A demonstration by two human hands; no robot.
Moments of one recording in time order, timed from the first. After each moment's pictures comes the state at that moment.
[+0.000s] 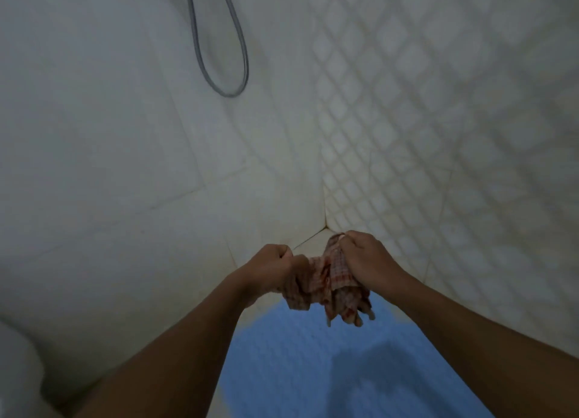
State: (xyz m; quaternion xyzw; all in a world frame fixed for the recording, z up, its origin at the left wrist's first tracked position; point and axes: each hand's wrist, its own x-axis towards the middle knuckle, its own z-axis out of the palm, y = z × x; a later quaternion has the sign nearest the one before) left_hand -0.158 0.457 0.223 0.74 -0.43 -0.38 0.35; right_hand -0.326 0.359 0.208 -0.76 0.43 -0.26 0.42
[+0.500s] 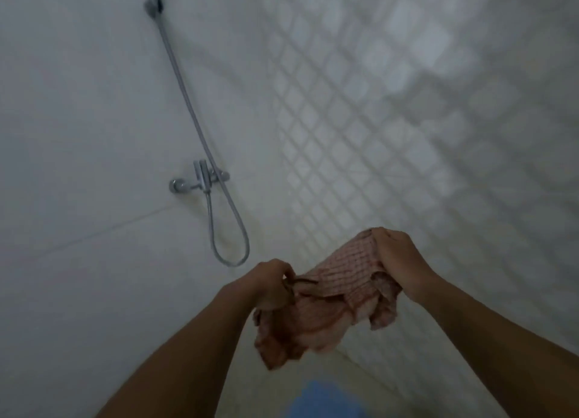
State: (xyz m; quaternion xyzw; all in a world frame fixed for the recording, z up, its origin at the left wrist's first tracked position) left_hand -0.172 0.422 0.724 0.75 -0.63 -0.16 0.08; right_hand -0.408 0.344 0.727 -0.64 0.48 -0.42 0.43
